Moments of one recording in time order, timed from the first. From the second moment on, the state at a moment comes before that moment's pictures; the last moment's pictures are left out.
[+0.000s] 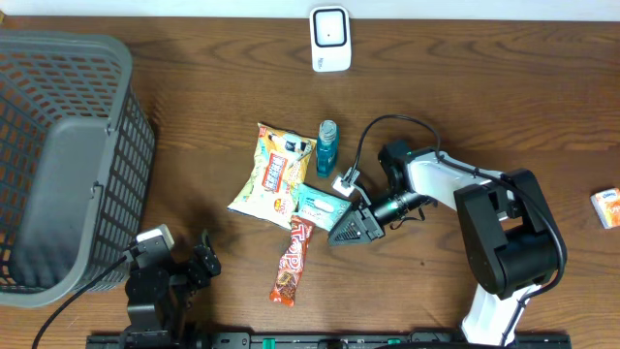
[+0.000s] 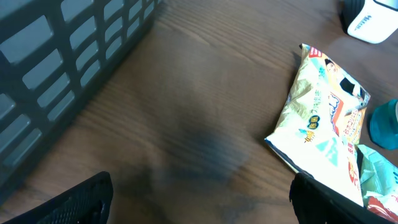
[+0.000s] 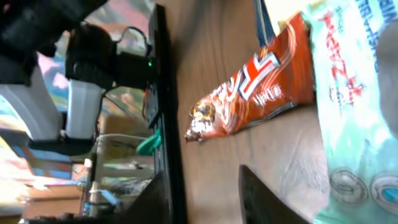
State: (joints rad) left arm 0.03 0.01 0.24 -0.79 -0.03 -0.33; right arm 0.37 1.97 1.02 -0.89 -1.18 -0.65
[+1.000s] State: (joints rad) left arm 0.03 0.01 0.24 -0.79 -0.03 -0.33; right arm 1.00 1.88 1.15 -0.62 -0.11 0.95
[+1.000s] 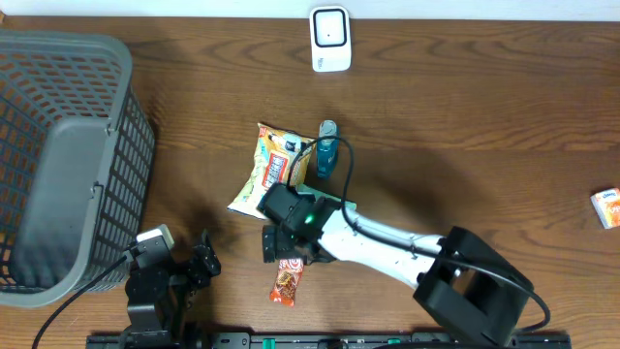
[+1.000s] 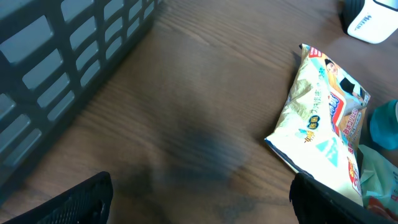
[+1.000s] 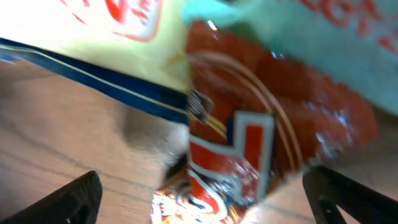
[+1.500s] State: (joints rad) left arm 0.03 0.01 0.24 -0.79 -0.03 -0.33; right arm 1.04 1.90 1.16 -0.71 0.00 1.13
